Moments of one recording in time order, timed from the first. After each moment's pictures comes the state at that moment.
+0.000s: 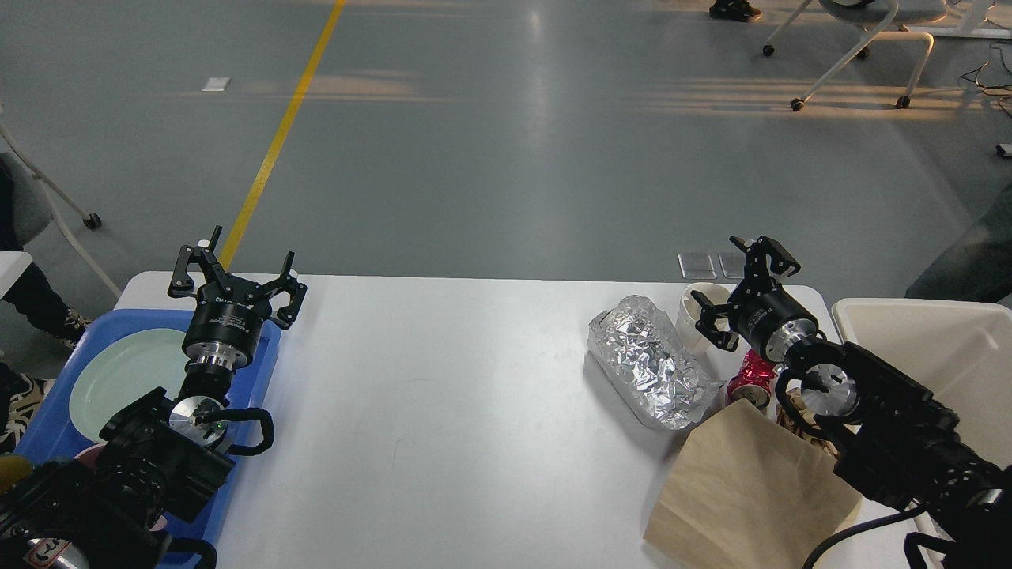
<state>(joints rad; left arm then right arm) -0.78 0.04 -0.89 0.04 -0.25 -0.84 -0.34 0.70 -0.22 0.69 0.39 -0.10 0.35 0.18</state>
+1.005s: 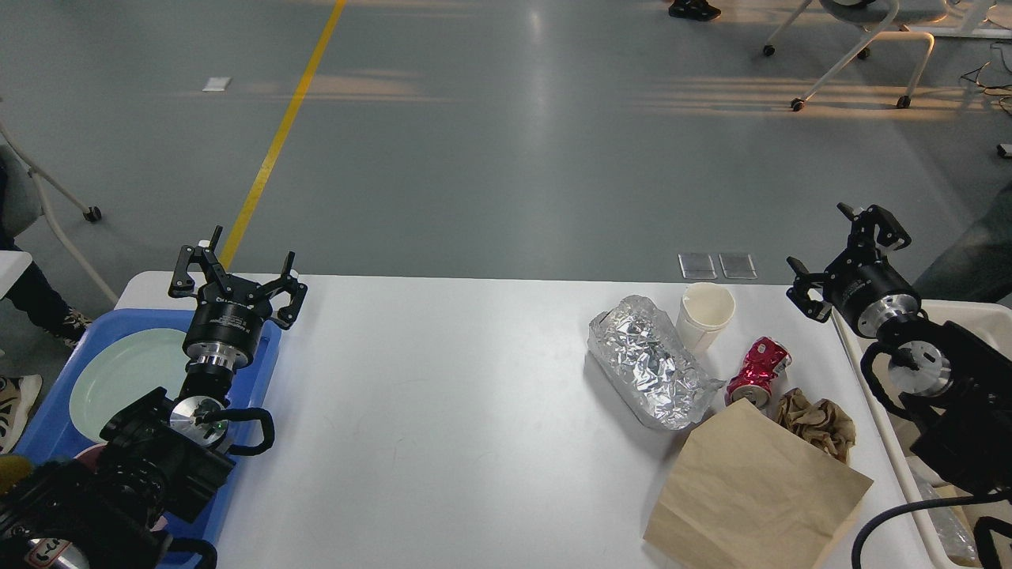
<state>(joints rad) -0.78 0.04 -0.89 0.04 -0.25 -0.84 -0.34 0.71 -0.36 0.78 0.36 -0.10 0.35 0.18</state>
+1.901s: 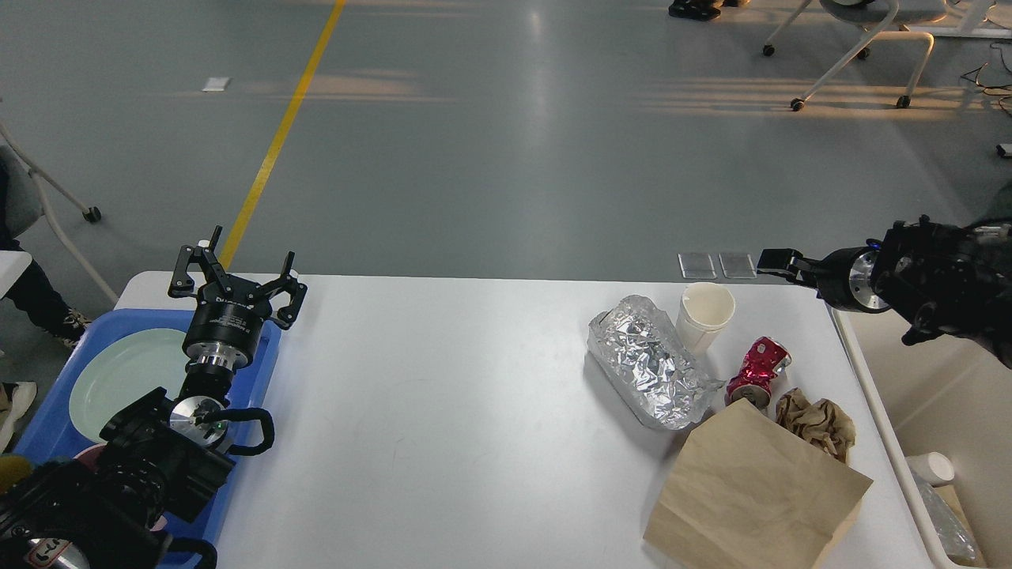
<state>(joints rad) -0.78 0.04 -0.89 0.04 -0.25 -0.84 -0.34 1.20 -0.34 -0.85 0.34 -0.42 0.35 0.15</state>
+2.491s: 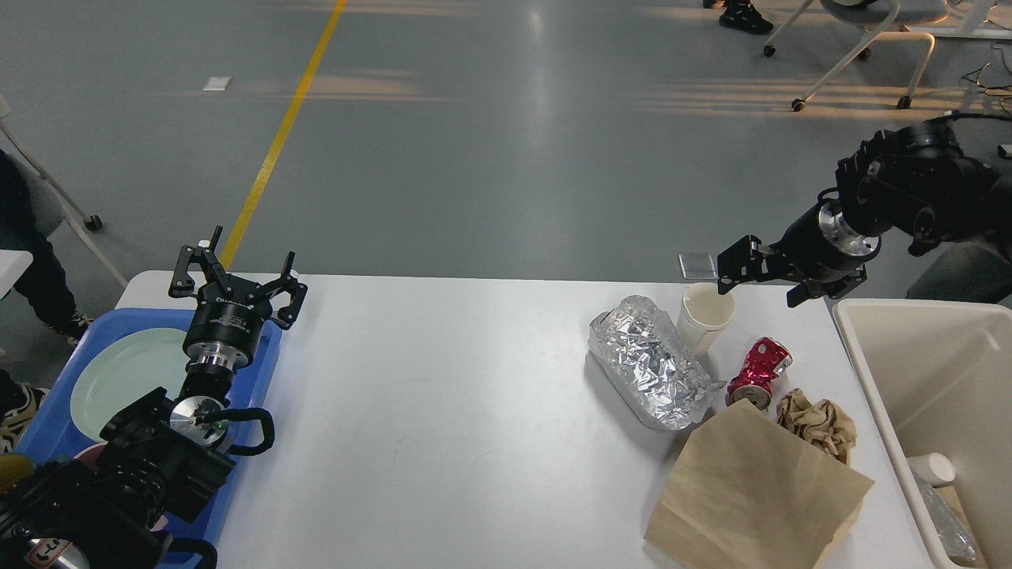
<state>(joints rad) -0.78 0.04 -0.89 0.04 -0.25 -0.84 -0.34 1.53 -0.33 -0.97 0.55 -0.41 0.86 0.15</state>
